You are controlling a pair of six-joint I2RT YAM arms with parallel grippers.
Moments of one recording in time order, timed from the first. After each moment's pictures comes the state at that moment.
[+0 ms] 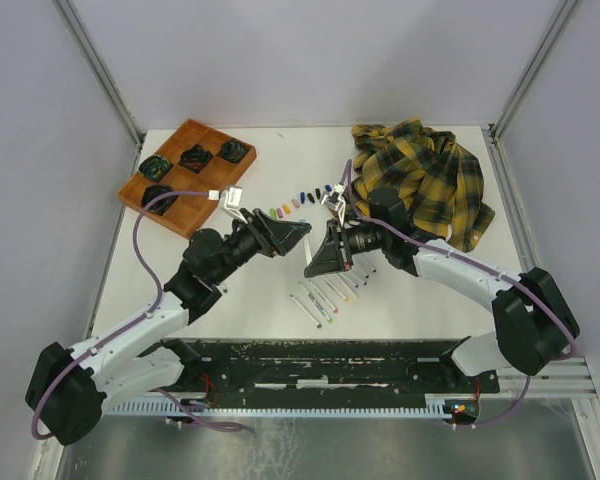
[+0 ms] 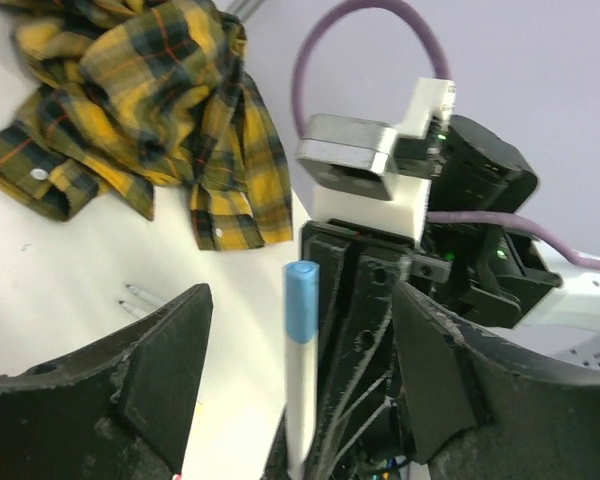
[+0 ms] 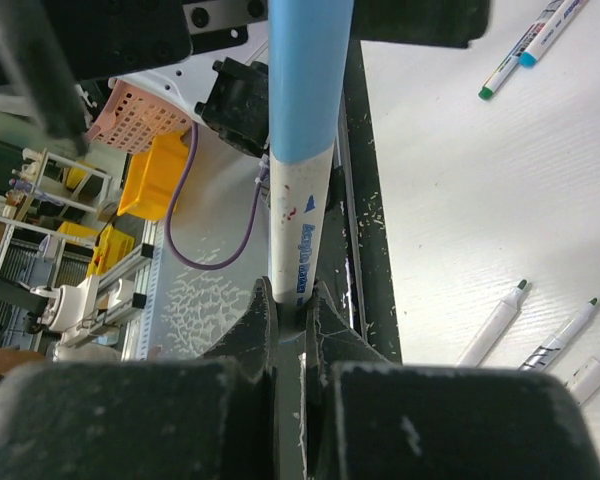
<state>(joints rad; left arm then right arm) -0.66 0.95 0.54 0.48 0.14 -0.82 0.61 1.42 0.85 0.21 -1.08 0.47</state>
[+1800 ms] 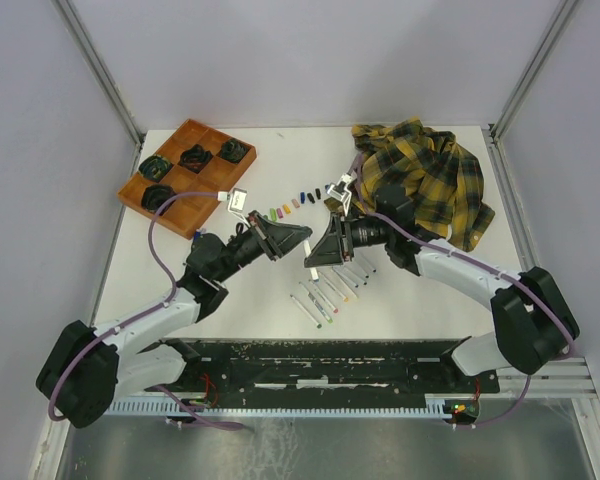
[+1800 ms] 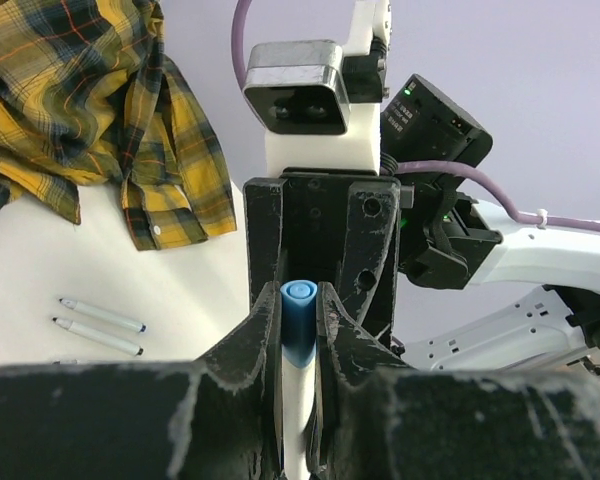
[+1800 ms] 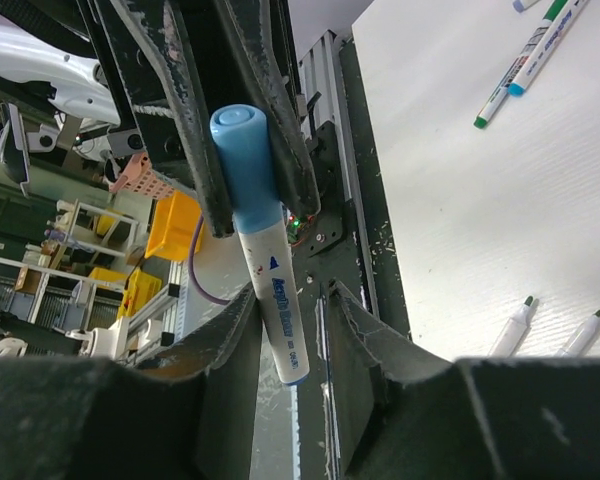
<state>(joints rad) -0.62 1.08 0.46 0.81 0.34 -0.90 0.57 1.43 0.84 0.35 -1.06 0.66</state>
